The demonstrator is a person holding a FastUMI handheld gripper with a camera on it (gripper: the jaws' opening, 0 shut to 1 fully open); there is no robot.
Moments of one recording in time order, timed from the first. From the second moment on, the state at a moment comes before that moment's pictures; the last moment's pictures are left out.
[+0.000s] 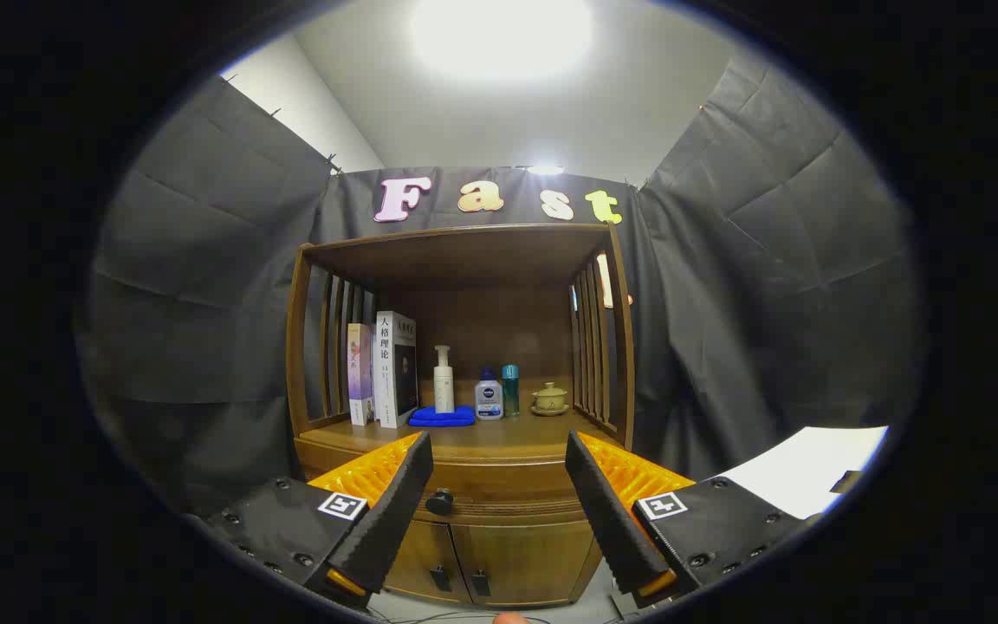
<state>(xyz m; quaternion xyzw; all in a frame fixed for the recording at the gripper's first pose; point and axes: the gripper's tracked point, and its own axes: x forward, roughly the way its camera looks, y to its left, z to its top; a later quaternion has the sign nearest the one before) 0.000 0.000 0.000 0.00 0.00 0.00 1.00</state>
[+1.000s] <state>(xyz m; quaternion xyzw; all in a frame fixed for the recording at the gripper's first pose) 0.084 0.059 -0.105 -0.03 0.05 0.04 1.00</state>
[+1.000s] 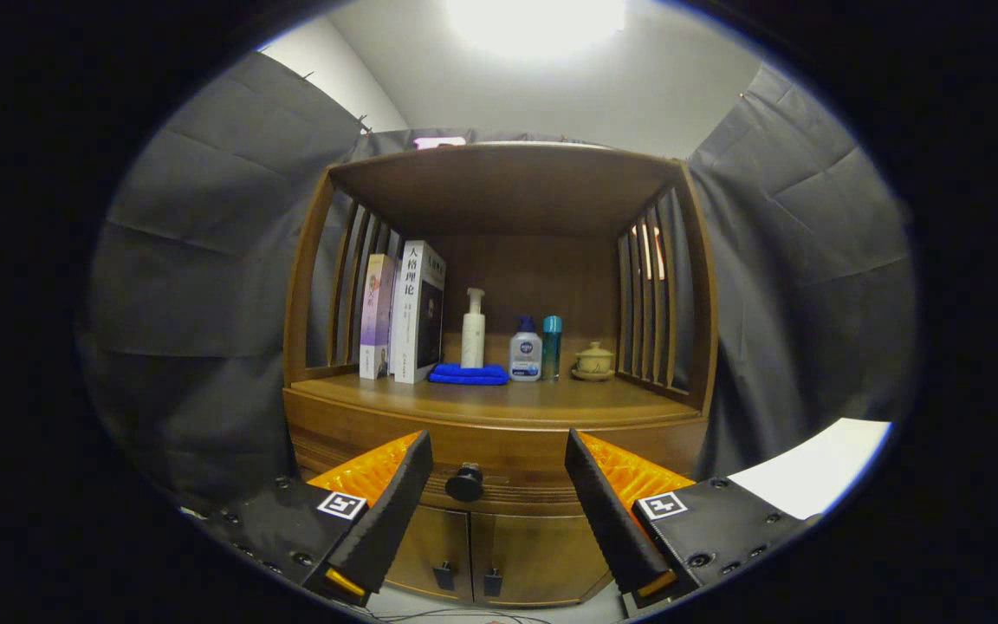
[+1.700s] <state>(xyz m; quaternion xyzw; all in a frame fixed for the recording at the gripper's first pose) 0.151 0.080 -0.194 -0.03 0.13 0.05 0.99</state>
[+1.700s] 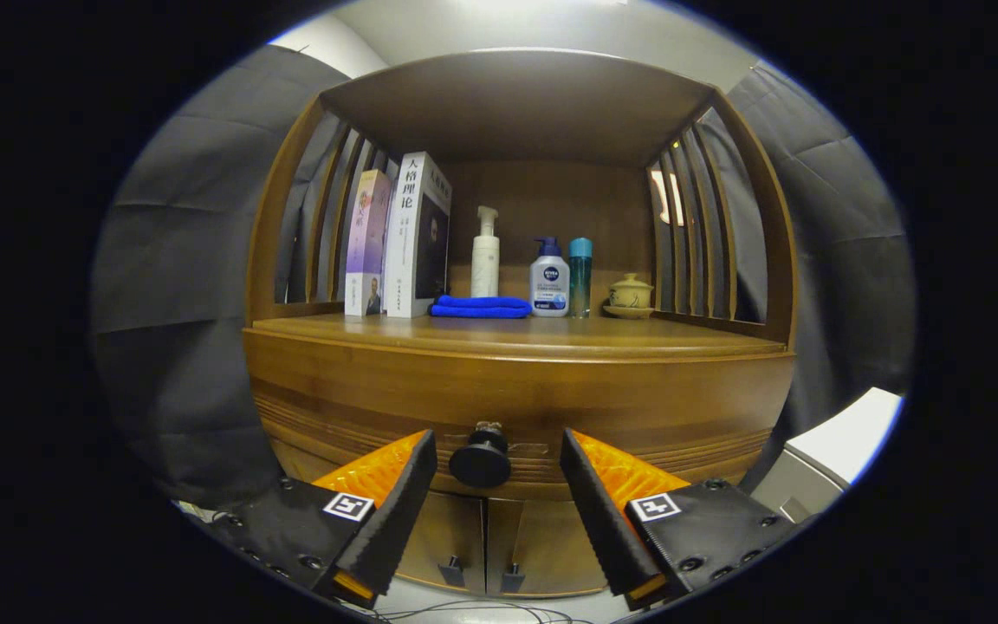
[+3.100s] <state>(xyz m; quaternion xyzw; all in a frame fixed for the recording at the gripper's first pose) 0.140 0.091 -0.214 0.00 0.16 0.05 0.99</state>
